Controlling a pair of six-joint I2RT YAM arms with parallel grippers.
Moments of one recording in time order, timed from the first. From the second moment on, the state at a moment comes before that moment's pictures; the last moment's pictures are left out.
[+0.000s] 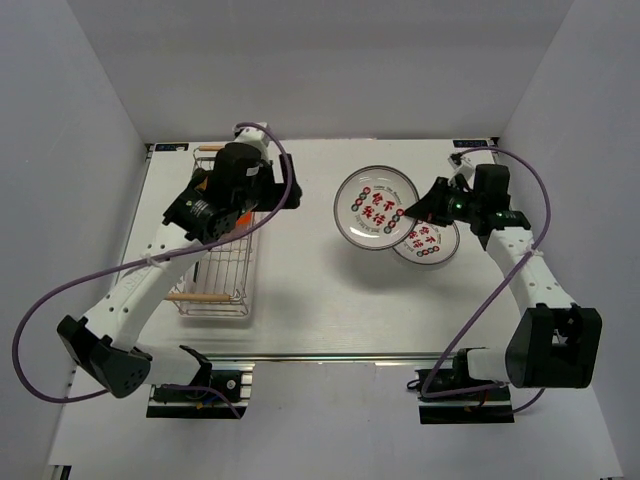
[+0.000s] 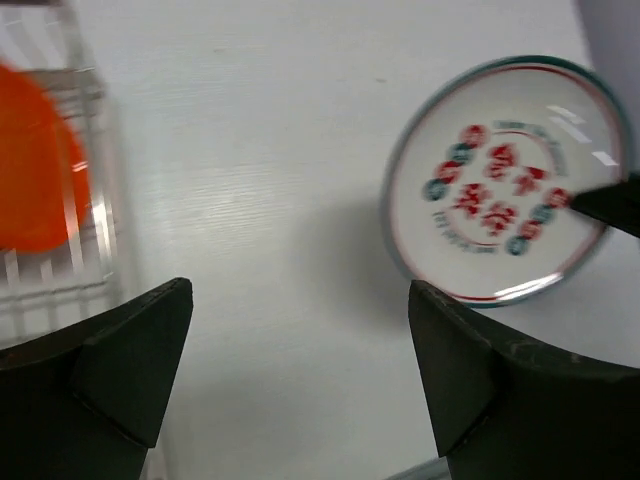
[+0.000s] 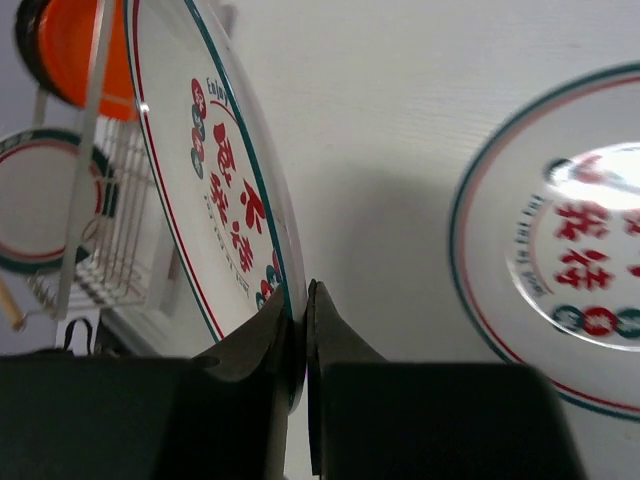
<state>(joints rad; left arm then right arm) -0.60 1.33 1.48 -0.65 -0.12 -0.42 0.06 1.31 1.01 -0.30 -0.70 0.35</state>
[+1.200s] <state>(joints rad) -0.59 1.24 1.45 -1.28 -0.80 -0.72 -0.24 1.59 0.99 -0.43 -0.37 0.44</state>
